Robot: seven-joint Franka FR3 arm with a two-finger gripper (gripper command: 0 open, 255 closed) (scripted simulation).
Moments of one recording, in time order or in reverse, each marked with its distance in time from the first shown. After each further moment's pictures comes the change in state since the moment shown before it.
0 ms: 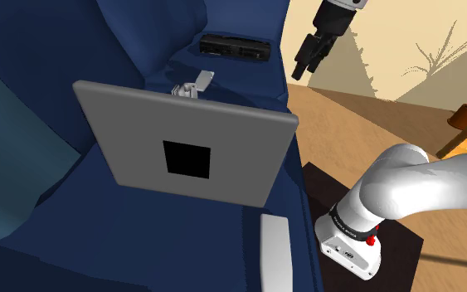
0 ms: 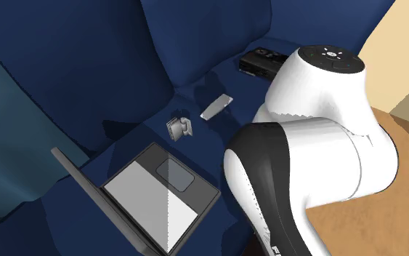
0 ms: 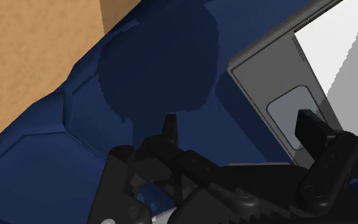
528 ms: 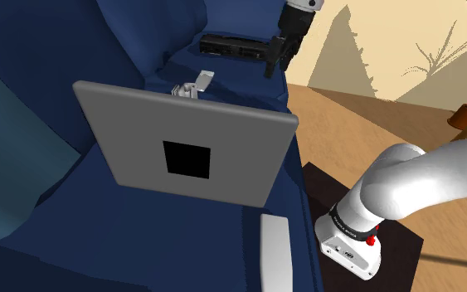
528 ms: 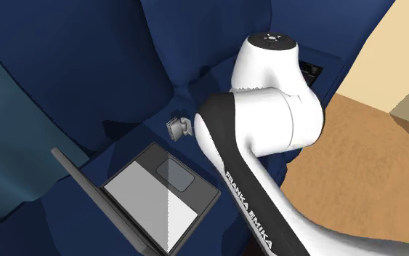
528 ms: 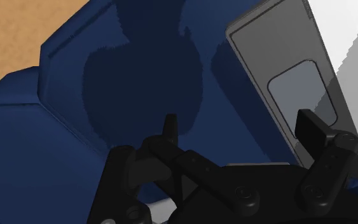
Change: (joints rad) arm 0.020 0.238 0.036 0.108 -0.006 0.094 -0.019
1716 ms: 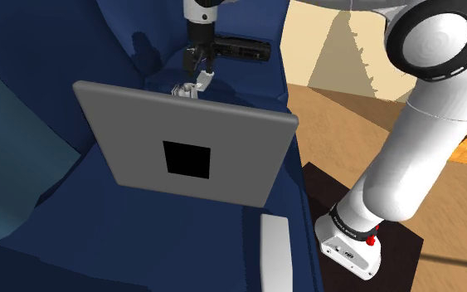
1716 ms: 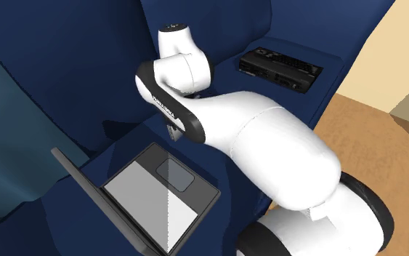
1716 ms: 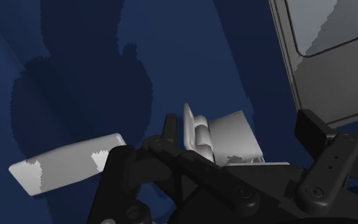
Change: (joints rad) arm 0.078 0.766 0.124 0.634 -0.120 0.014 0.026
